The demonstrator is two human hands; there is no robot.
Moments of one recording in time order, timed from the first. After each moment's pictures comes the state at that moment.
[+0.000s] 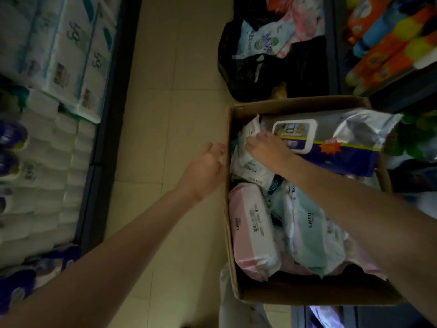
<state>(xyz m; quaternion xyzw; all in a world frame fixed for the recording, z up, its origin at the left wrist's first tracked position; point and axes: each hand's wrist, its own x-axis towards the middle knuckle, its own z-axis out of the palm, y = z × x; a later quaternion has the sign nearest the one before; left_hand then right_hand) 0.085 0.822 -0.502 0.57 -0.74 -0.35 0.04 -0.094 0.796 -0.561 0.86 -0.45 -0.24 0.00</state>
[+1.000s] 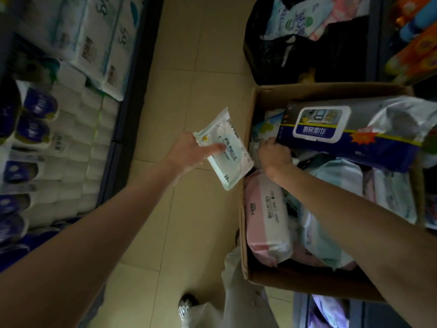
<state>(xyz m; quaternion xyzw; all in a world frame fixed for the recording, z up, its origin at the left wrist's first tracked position) 0.137 0.819 -0.481 0.69 -0.45 -0.56 0.09 -0.040 0.822 -0.595 0.70 -0.64 -0.24 -0.19</state>
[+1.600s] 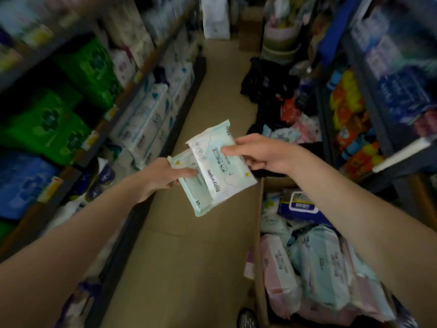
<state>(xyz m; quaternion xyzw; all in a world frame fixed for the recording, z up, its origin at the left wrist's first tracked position) 0.275 0.818 -0.279 0.66 -0.52 -0.53 0.14 0.051 0.794 -0.248 0.54 -0.52 0.14 -0.65</state>
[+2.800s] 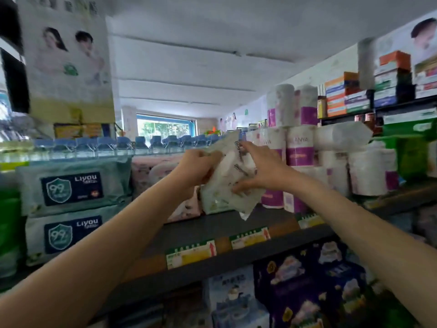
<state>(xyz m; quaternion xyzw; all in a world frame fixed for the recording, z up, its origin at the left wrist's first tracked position) 0.762 0.928 0.157 0.69 -0.36 -0.03 0.62 0.677 0.783 0.149 0.93 -0.04 0.32 -0.15</state>
